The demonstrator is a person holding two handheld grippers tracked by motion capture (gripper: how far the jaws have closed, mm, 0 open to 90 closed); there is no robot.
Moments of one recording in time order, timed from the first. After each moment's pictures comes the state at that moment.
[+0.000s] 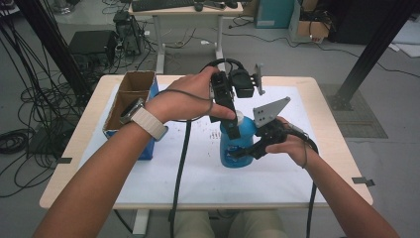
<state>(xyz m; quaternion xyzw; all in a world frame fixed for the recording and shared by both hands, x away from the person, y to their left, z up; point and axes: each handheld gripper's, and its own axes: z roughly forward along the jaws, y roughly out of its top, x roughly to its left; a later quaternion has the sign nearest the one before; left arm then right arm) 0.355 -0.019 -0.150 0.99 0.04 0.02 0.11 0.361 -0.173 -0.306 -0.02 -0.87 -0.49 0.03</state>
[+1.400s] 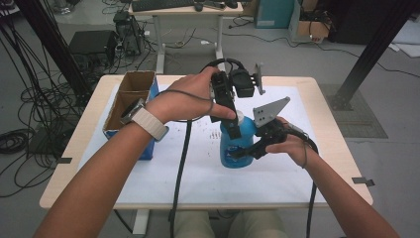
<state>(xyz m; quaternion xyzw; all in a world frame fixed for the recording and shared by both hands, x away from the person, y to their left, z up) 0.355 -0.020 -0.151 0.99 0.04 0.02 0.11 0.361 -0.173 -0.307 -0.02 -0.87 -0.49 0.03</state>
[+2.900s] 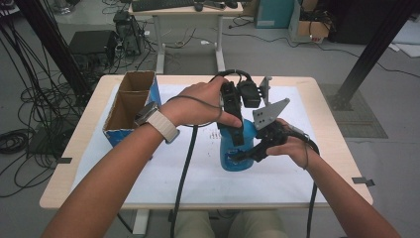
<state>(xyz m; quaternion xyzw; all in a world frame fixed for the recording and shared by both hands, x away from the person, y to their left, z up) 0.361 -0.039 -0.176 1.00 0.01 -0.01 0.08 0.355 -0.172 -0.305 -0.01 -0.88 -0.48 0.03</state>
